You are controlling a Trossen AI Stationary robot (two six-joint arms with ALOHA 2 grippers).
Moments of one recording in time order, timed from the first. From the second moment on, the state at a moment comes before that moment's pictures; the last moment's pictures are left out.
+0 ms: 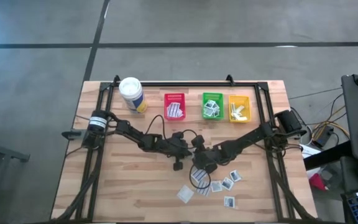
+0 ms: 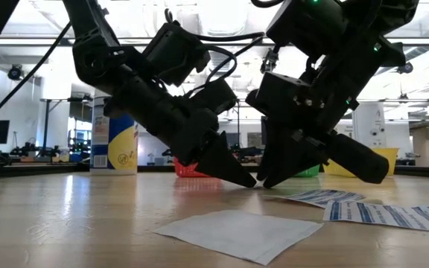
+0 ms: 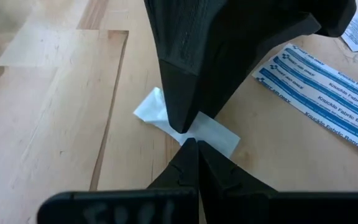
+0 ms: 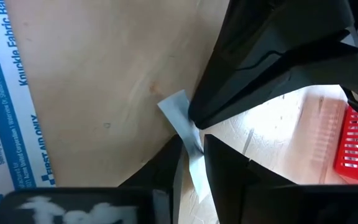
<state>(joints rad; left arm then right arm) -0.12 2.04 0.92 0.50 -0.05 -0.11 0.29 1.86 0.92 -0.09 0.40 -0.42</state>
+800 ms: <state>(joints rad) -0.11 1.94 0.91 0.45 -0.08 -0.03 0.31 1.85 0.93 -0.14 0.42 -0.35</state>
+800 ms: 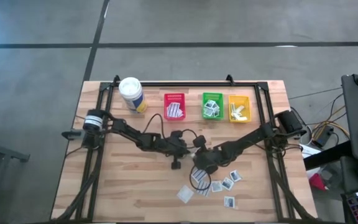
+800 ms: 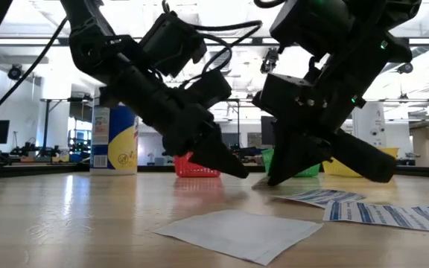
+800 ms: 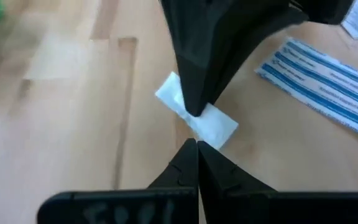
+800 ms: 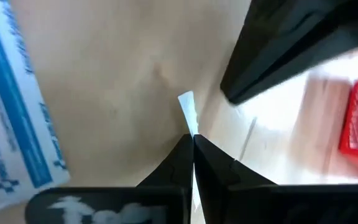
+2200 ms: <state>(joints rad) -0.13 1.89 0.84 0.50 -0.17 0.08 -0.09 1.07 0.72 -0.64 0.60 0.36</state>
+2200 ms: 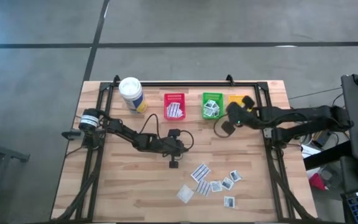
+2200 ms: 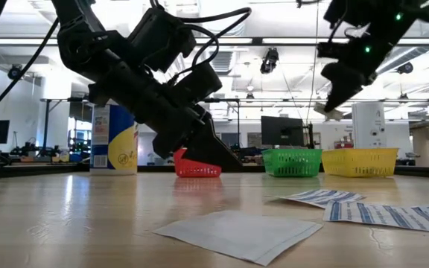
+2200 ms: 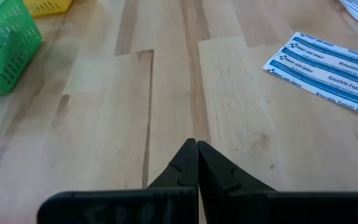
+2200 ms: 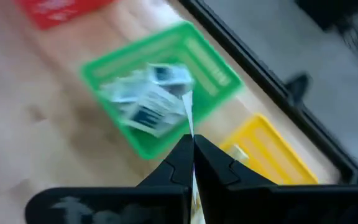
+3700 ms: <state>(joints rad) -0.08 1.89 0.84 0.51 -0.18 0.12 -0.51 1.17 0.60 -0.61 0.46 0.33</state>
